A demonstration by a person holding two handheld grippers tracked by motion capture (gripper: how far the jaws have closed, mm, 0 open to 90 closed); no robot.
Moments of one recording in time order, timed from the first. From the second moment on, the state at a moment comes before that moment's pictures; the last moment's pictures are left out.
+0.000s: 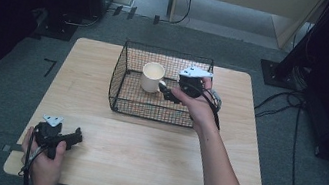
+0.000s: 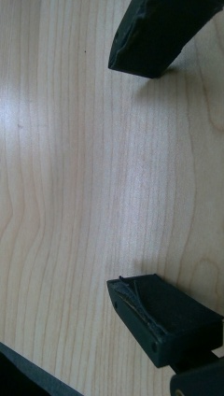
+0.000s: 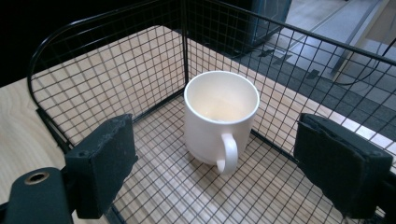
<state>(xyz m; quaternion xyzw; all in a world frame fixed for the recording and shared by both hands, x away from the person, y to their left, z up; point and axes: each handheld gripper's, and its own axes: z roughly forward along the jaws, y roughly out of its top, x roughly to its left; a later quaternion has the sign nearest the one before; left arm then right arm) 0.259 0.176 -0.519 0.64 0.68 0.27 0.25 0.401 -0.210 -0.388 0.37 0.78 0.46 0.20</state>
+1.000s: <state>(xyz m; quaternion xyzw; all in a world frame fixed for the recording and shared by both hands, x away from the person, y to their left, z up) 0.260 0.176 -0.519 0.64 0.68 0.27 0.25 0.337 -0.265 -0.401 0.37 0.77 0.48 0.19</state>
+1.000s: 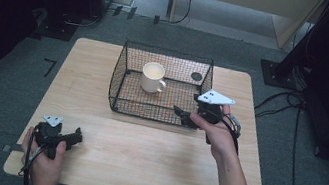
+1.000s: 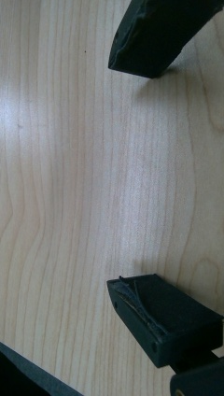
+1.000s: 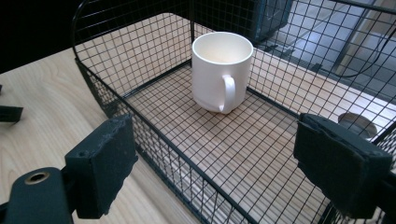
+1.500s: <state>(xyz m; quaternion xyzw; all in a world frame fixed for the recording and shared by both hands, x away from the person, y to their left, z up) 0.260 0.176 -0.519 0.64 0.68 0.27 0.25 0.311 -0.289 -0.411 0.37 0.77 0.47 0.20</state>
